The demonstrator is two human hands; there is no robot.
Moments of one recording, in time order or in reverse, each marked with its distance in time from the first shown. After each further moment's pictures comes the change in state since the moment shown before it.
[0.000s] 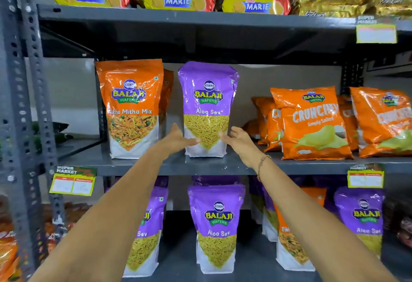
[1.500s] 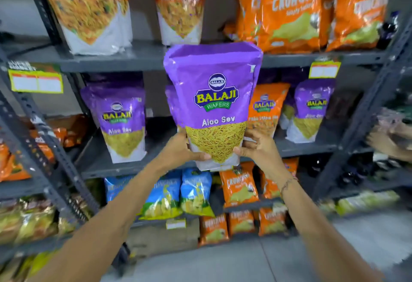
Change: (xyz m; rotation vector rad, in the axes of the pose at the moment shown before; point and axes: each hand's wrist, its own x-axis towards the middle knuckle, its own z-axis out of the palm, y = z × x) left_hand -0.215 -0.113 0.145 -0.213 -0.300 0.097; right_hand -0.295 0.107 -0.050 -0.037 0.084 0.136
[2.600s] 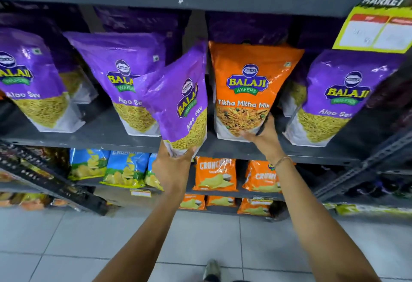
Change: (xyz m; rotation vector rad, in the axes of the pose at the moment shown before) left_hand 0.129 -0.082 0.241 0.174 1.010 -0.594; right_hand 0.181 0.239 -0.196 -0.154 -0.043 0.238
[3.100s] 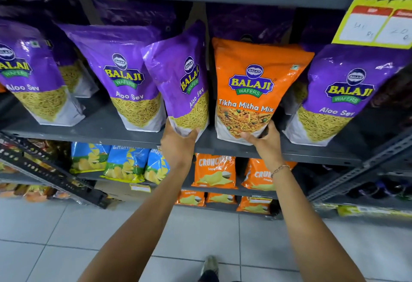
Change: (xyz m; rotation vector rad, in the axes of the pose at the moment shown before) left_hand 0.017 0.025 0.032 0.037 -0.068 0.072; right_hand -0.020 0.004 0.000 0.067 0.105 0.011
